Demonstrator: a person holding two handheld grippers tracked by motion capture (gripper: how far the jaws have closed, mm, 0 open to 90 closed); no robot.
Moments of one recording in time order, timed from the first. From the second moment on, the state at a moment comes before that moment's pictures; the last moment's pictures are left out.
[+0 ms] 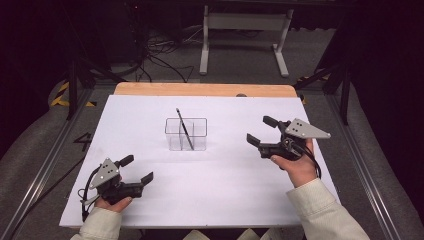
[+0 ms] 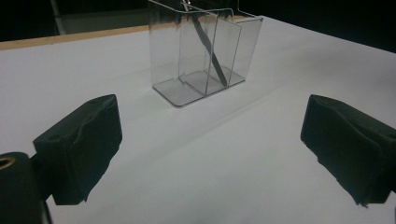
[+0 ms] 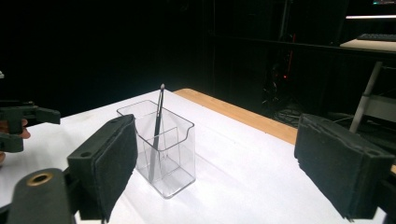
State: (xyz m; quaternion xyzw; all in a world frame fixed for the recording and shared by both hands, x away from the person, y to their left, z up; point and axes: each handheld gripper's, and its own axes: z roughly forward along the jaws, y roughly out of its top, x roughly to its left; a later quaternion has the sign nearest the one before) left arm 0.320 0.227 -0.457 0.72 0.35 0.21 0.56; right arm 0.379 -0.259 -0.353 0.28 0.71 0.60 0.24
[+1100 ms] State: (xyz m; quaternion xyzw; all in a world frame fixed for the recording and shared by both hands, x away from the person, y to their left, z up) left arm 0.318 0.232 -0.454 0.71 0.35 0.19 0.59; right arm 0.354 -0.309 -0.410 0.30 0.70 0.60 0.24
